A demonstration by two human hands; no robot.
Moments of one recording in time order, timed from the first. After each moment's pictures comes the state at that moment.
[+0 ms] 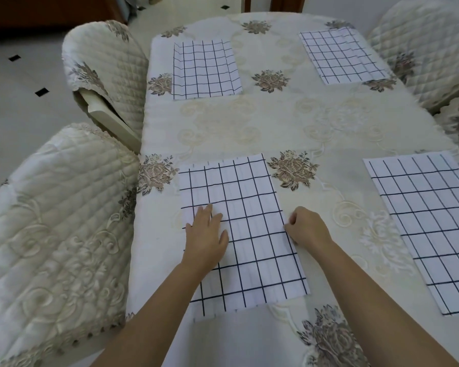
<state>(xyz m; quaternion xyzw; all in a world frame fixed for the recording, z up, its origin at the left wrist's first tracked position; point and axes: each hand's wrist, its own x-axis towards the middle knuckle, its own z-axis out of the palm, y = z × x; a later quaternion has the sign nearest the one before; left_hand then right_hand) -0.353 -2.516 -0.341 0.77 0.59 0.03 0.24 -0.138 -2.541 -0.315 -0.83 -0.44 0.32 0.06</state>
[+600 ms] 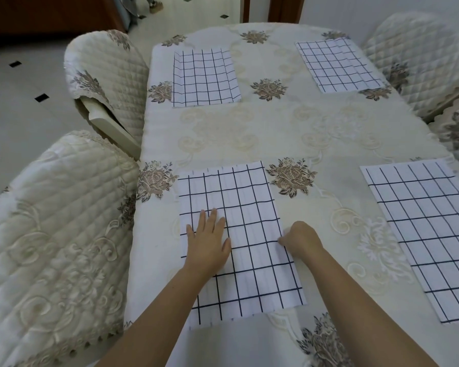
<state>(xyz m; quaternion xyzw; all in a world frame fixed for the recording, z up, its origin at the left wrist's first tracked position) -0.348 -2.512 -0.342 0.80 0.56 -0.07 0.20 -0.152 -2.536 -0.312 -0.85 -0.37 0.38 -0.01</state>
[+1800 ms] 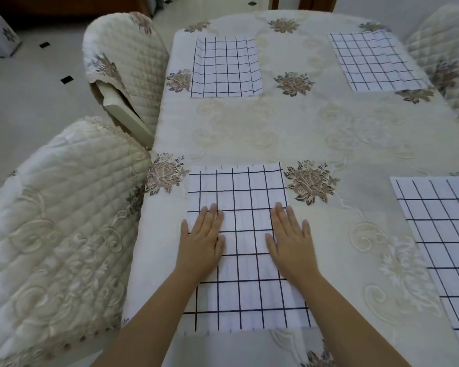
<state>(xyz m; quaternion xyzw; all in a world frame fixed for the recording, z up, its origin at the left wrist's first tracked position) -0.375 -2.502 -0.384 0.83 0.56 0.03 0.06 -0.166 -2.539 -0.383 -0.72 -0.68 0.09 0.06</state>
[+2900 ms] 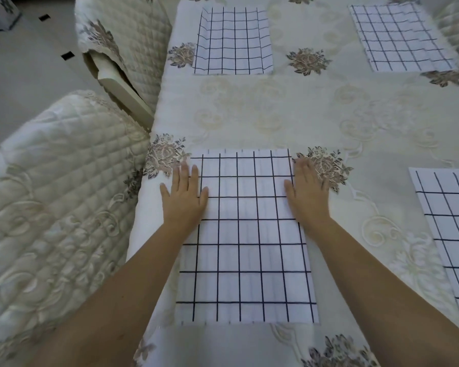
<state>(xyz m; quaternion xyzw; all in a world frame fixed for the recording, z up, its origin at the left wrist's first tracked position) -0.384 -2.441 -0.369 0.71 0.69 -0.02 0.12 -0.136 -2.461 -0.364 -0.77 -0.62 0.17 0.08</state>
